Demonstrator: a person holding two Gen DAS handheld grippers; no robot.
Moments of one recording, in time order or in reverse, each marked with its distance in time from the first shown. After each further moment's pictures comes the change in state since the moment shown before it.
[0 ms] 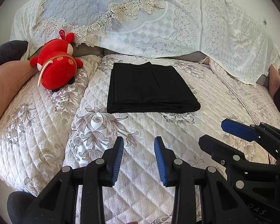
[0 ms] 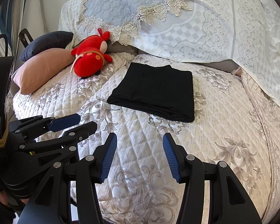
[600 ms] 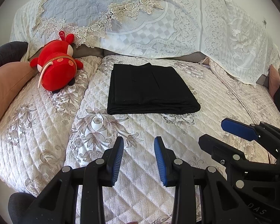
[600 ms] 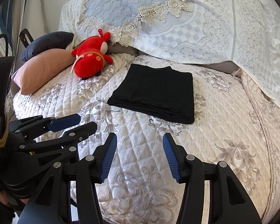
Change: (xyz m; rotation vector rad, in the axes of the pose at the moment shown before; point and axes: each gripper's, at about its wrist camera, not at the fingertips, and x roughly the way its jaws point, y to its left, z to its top) left arm 0.000 0.000 0.001 0.003 -0.001 0.002; right arm 0.000 0.000 0.001 -0.002 -0.002 0.000
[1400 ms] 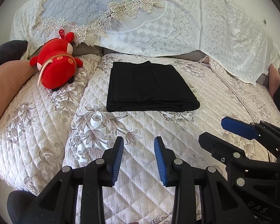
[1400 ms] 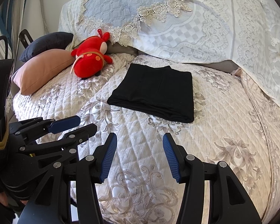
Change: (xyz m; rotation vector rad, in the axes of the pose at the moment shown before) left arm 0.001 -0.001 -0.003 -0.001 0.008 -0.003; right arm -0.001 -0.003 0.000 0.001 0.001 0.002
